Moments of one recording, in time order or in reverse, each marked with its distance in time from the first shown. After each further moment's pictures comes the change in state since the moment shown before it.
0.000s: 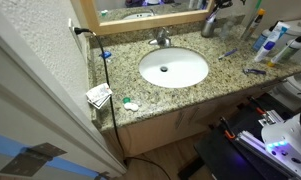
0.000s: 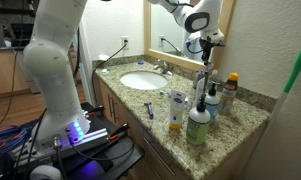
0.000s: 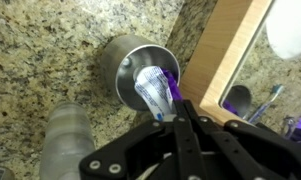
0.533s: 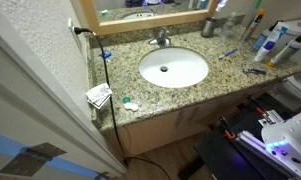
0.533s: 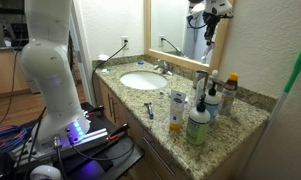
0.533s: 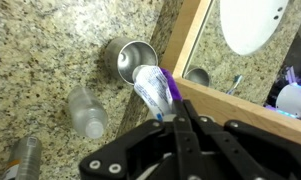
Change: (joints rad) arm -0.056 -0.207 -0.011 -0.007 0.029 -0.205 -0.013
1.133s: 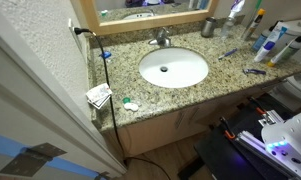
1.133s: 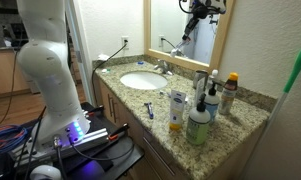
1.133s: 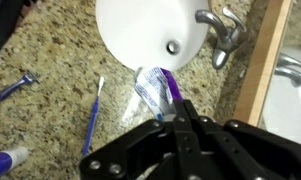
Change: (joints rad) arm -0.062 -0.101 -0.052 -0.006 0.130 -0.633 -0.109
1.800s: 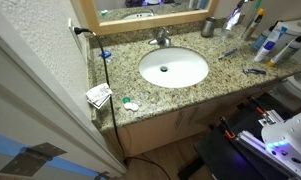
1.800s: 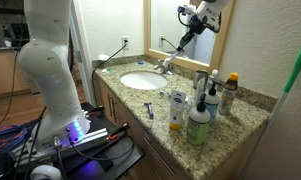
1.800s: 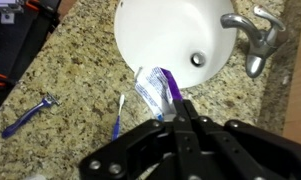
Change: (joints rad) arm 0.010 0.103 -0.004 0.004 0.000 -0.068 0.064
